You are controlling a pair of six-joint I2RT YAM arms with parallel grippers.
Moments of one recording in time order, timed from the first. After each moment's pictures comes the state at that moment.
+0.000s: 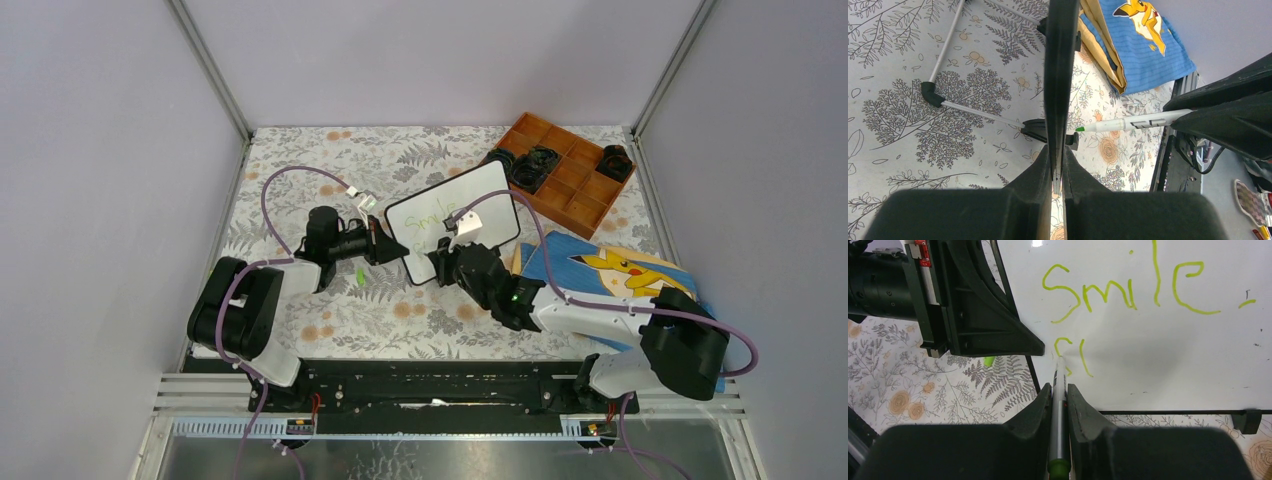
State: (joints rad) left arm -0.24 1.58 0.55 0.69 0.88 -0.39; right arm 1.02 1.36 0.70 0.32 0.40 0.36
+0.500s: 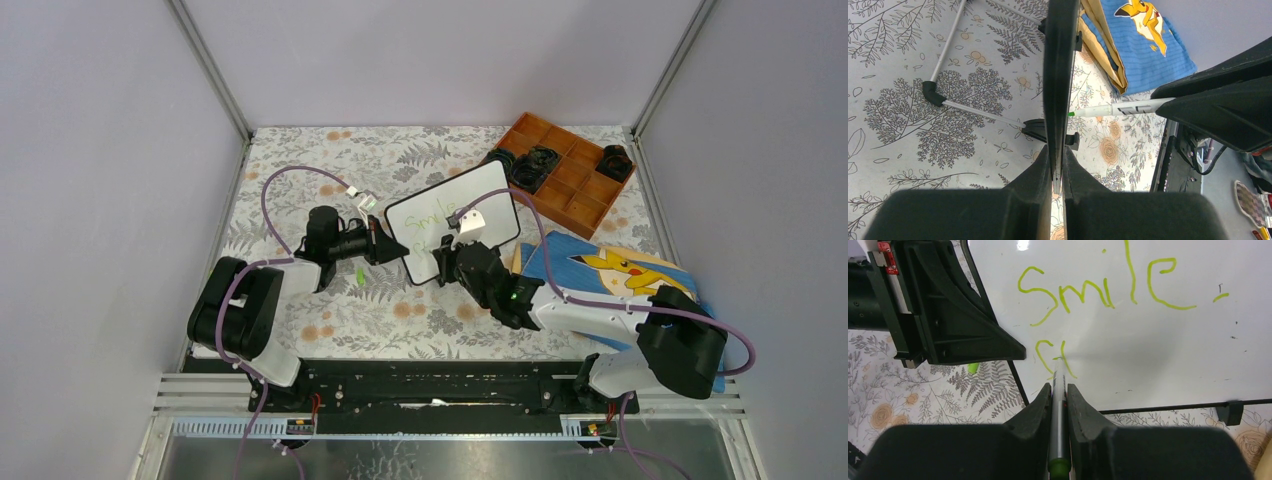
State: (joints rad) left arm -0.24 1.58 0.55 0.68 0.87 -0.39; right arm 1.00 1.38 0.71 0.31 0.46 0.37
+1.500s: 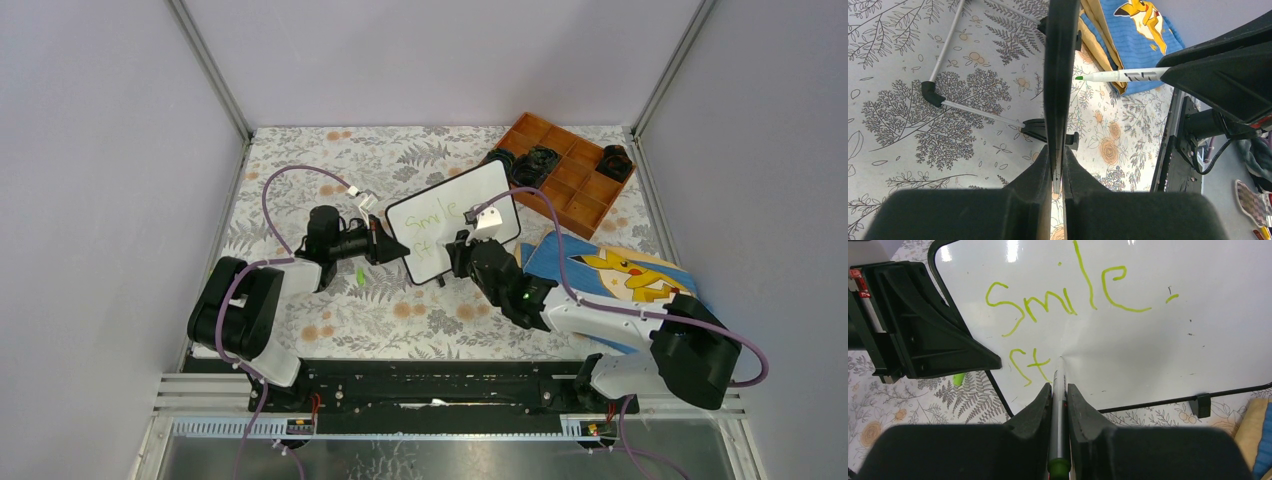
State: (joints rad) left arm -0.24 1.58 0.55 0.68 0.87 -0.39; right arm 0.95 1.30 0.65 0.31 0.47 0.39
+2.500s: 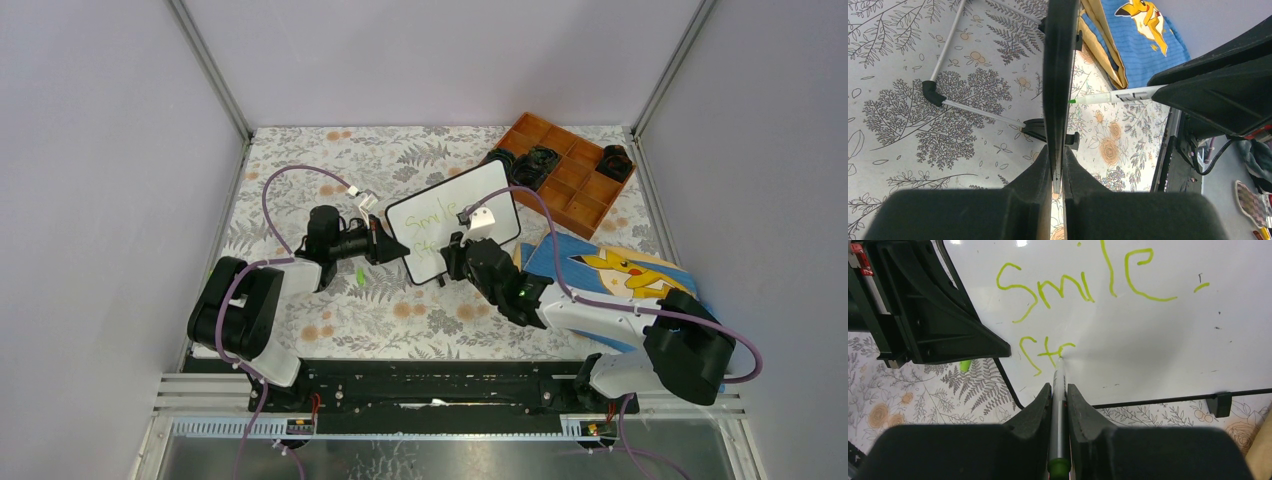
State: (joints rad) left arm -0.24 1.58 0.55 0.67 0.87 -0.39; right arm 0.95 1.34 0.68 0.29 0.40 0.40
